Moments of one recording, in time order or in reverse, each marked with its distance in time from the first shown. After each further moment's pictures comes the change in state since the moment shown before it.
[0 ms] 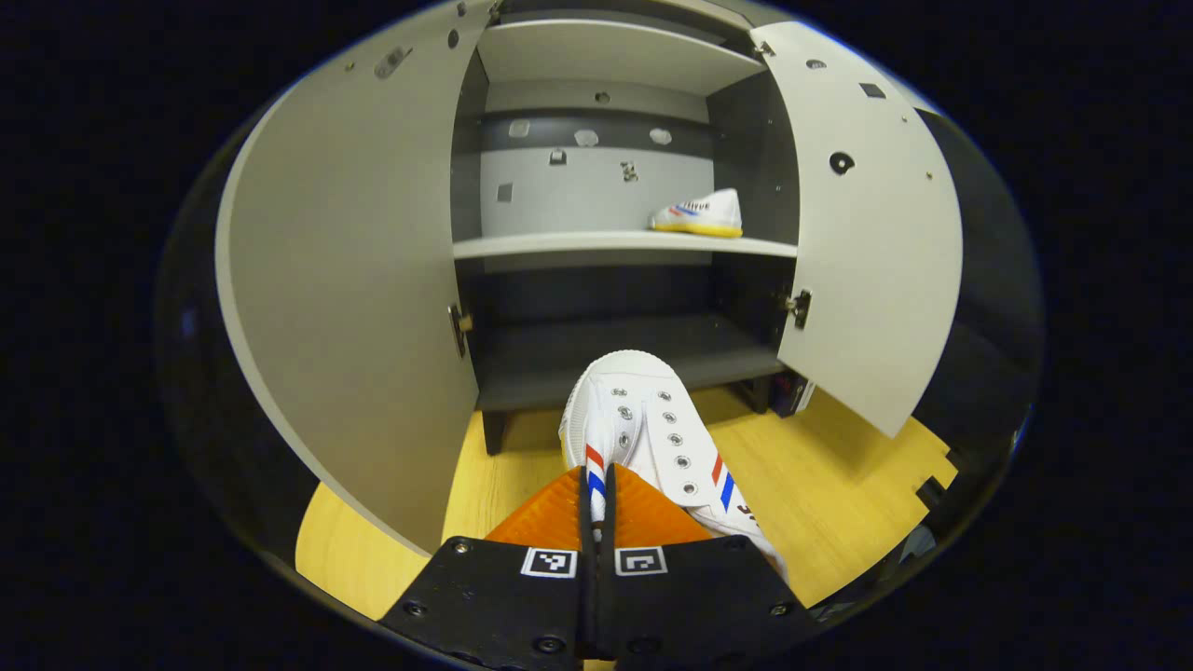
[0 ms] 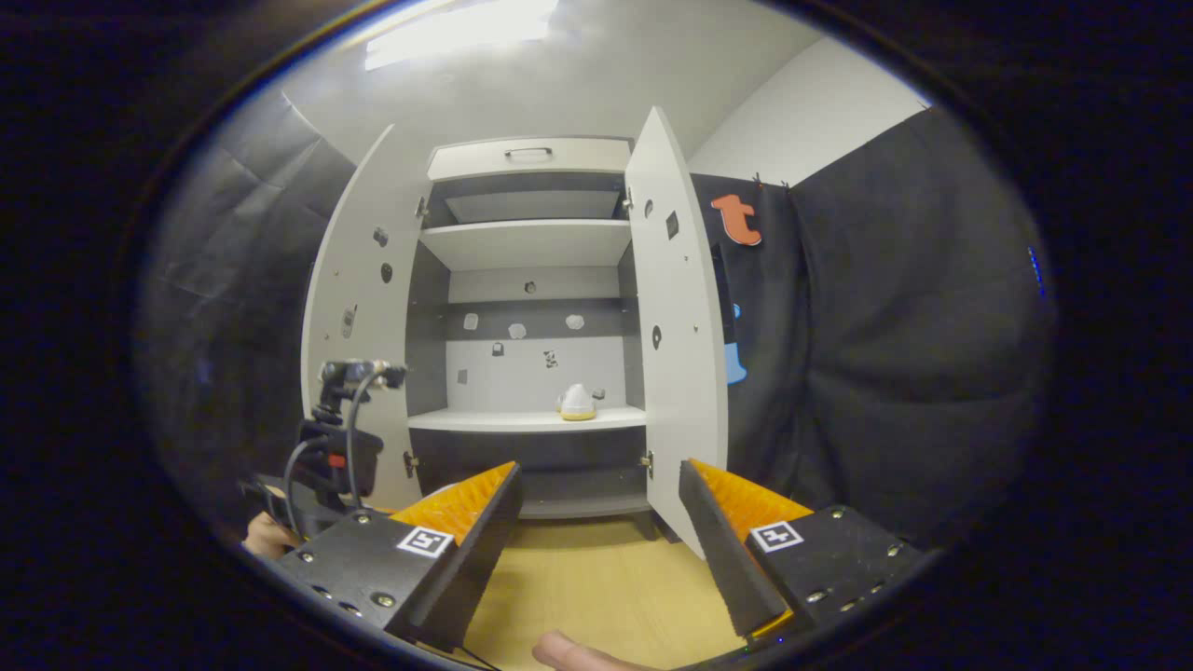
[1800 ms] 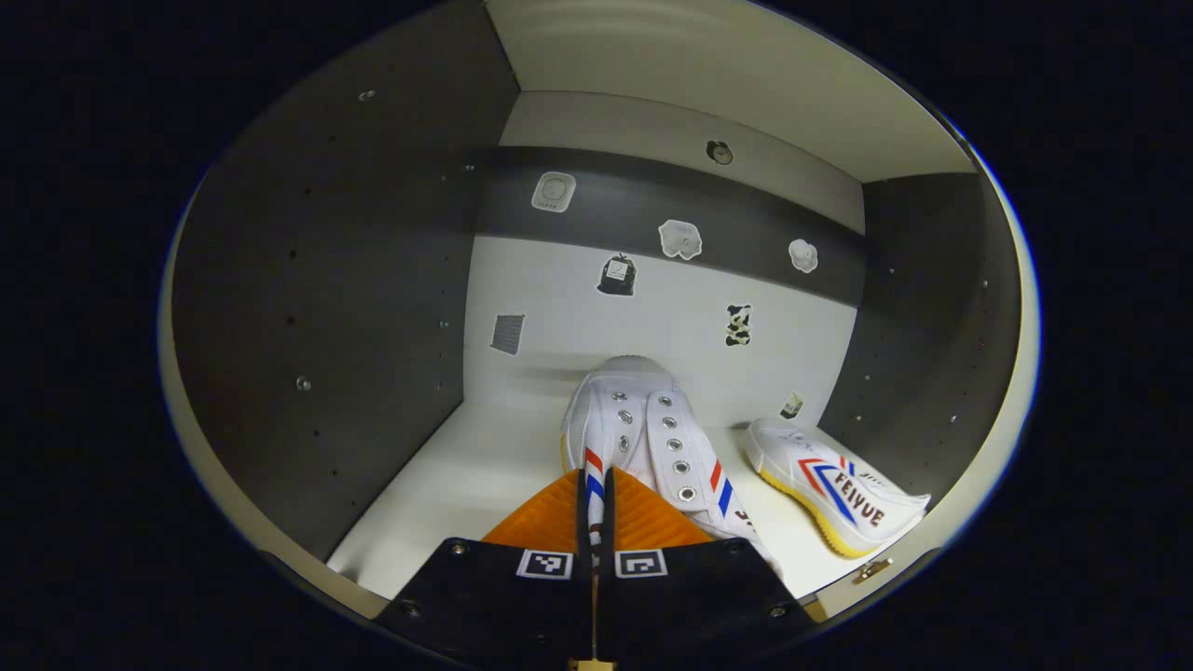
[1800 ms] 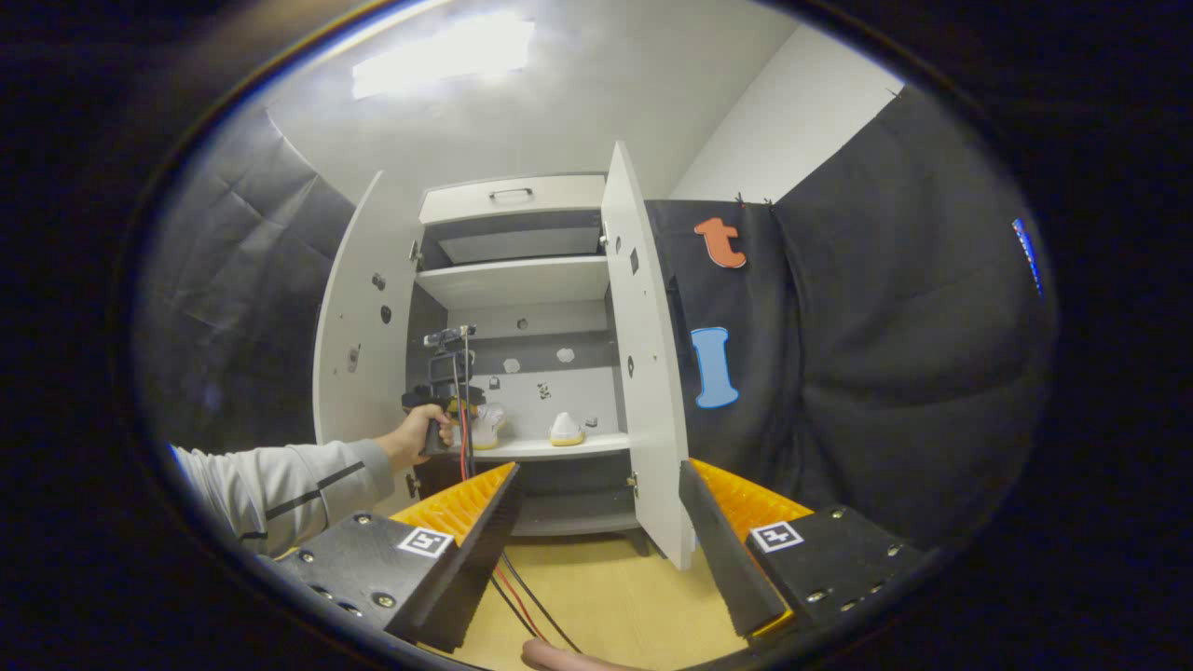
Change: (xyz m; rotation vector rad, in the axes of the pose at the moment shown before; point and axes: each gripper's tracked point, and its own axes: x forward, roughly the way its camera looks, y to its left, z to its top) left arm 0.256 0.068 0.245 -0.180 -0.152 0.107; right arm -0.028 -0.041 0.016 0.016 -0.106 0.017
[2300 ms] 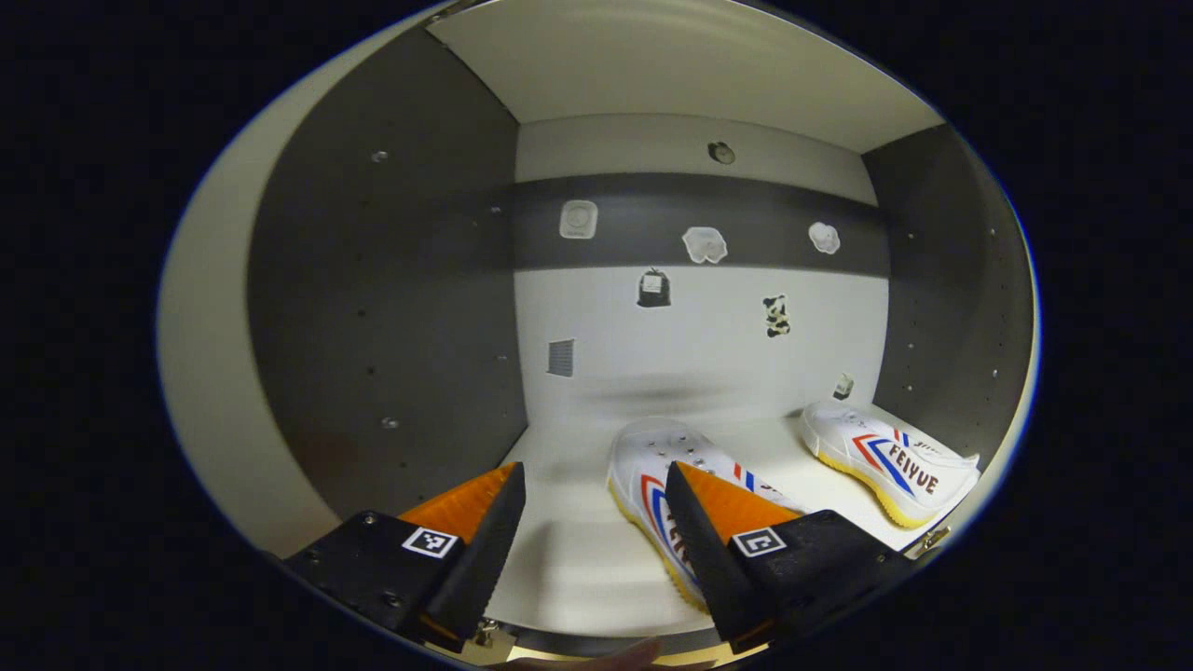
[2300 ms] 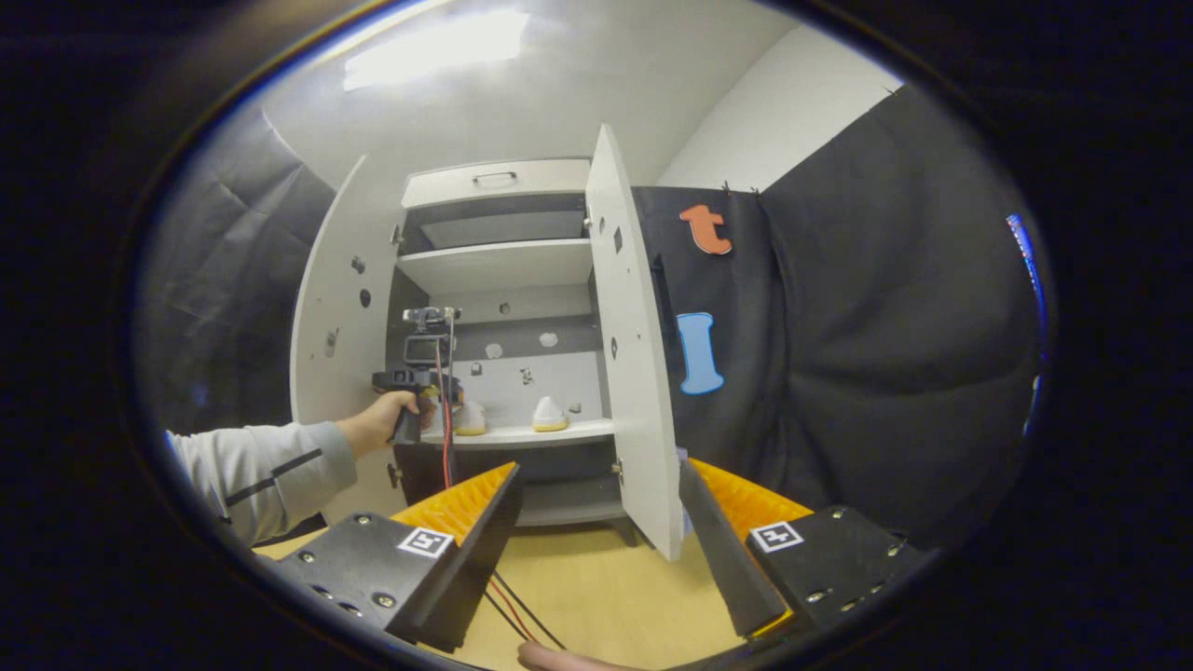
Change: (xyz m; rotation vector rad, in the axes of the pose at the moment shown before) left arm -0.035 0.035 0.011 0.135 -0.057 0.173; right arm 0.007 -0.022 -0.015 0.012 0.039 -0.072
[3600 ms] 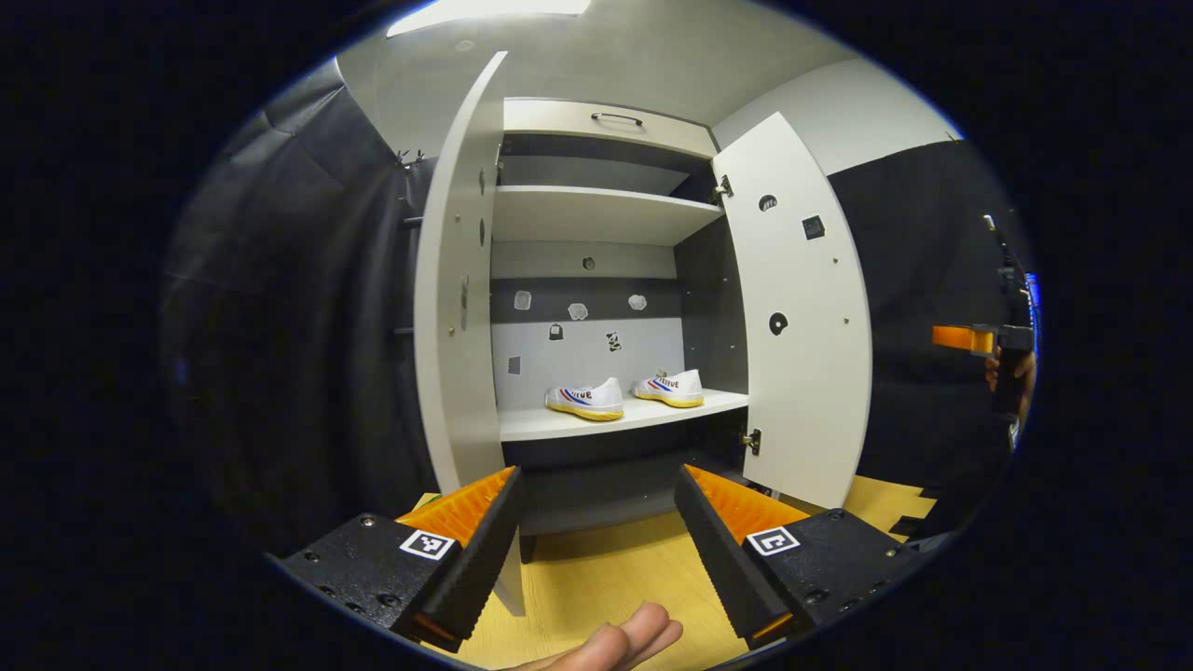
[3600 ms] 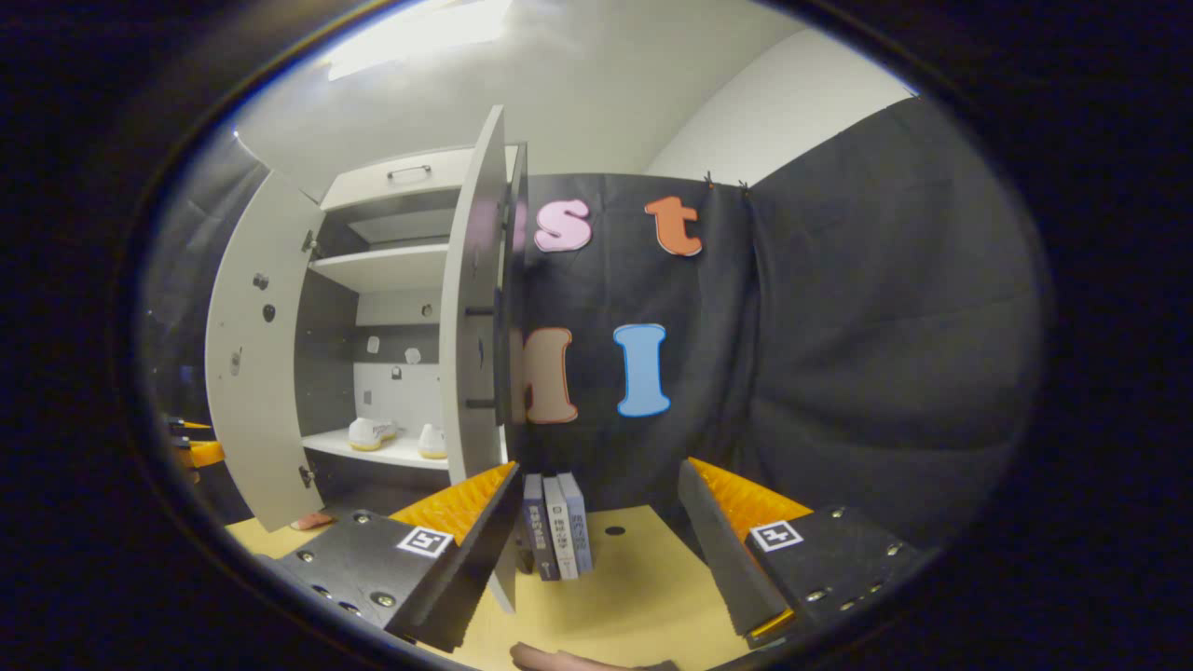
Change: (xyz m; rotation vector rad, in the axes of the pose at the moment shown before) left arm -0.375 0.044 -0.088 0.051 -0.232 -0.371; right arm 0.151 -0.190 0.111 -0.087 0.032 0.024
